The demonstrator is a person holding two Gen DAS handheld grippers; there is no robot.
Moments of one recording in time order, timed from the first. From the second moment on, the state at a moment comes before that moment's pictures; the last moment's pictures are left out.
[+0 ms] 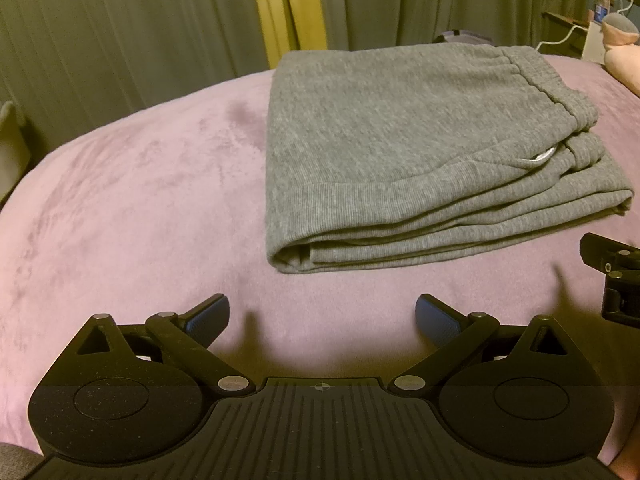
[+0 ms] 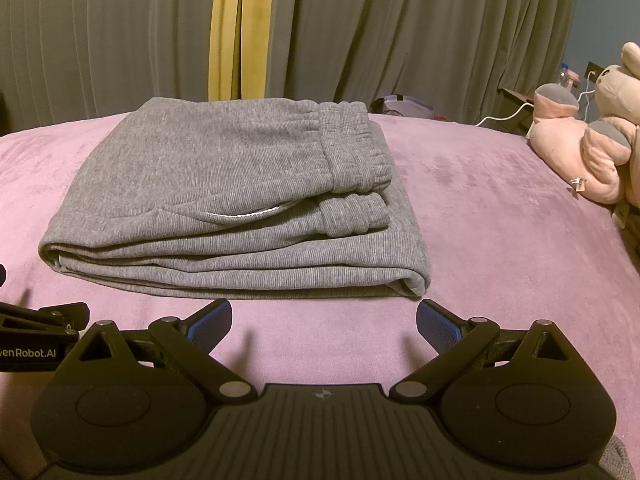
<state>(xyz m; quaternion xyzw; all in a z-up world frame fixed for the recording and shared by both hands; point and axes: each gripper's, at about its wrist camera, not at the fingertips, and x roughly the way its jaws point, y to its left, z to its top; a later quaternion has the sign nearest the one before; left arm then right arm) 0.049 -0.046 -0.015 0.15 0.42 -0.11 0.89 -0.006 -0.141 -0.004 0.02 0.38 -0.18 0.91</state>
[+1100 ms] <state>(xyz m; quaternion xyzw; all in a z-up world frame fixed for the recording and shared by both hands) 0.048 -0.044 -0.017 0.15 0.42 -0.11 0.89 -0.005 -0.140 -0.006 0.02 0.38 -0.18 0.91</state>
